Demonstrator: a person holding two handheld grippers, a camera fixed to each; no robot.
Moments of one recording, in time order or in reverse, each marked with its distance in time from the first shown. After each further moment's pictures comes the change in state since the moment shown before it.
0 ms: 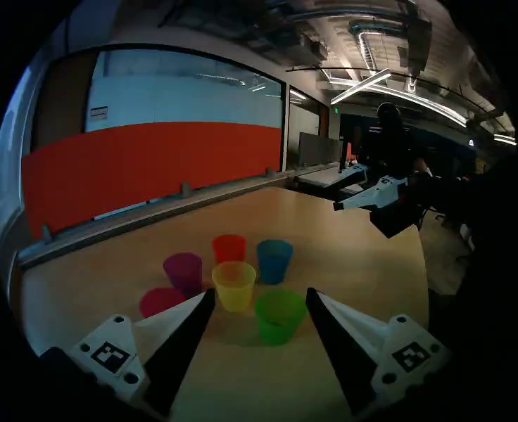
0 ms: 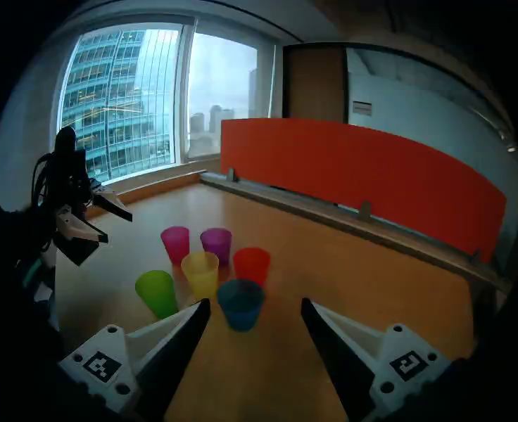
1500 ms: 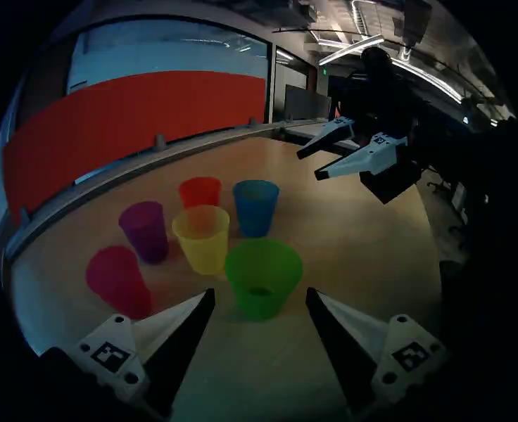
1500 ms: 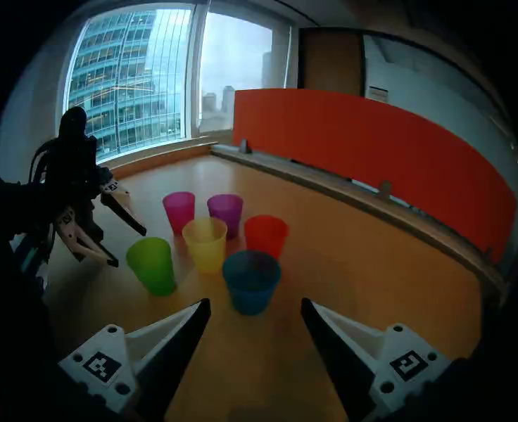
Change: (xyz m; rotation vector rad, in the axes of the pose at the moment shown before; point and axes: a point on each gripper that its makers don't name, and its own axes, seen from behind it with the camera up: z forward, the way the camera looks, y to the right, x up) left arm -0.081 0.027 0.059 -0.066 -0.209 0.033; right arm -0.047 -0.010 0.044 0.045 -0.099 -0.047
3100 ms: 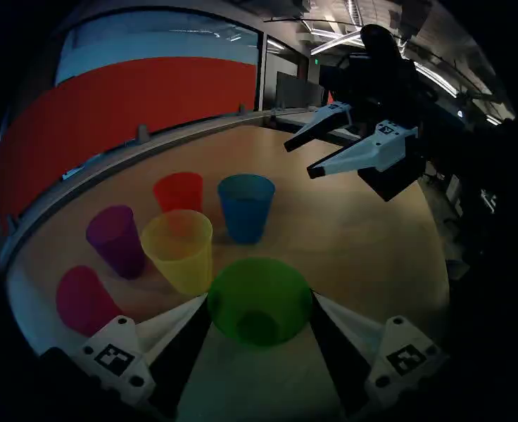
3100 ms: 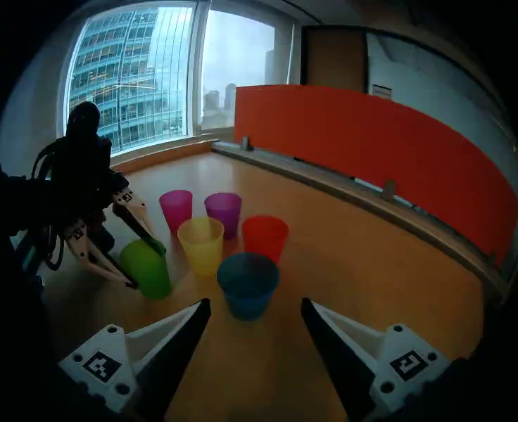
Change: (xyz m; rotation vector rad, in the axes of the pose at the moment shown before) left arm 0.006 0.005 0.053 -0.049 -0.053 0.018; right arm 0.001 0.006 0.015 0.013 -0.013 -0.007
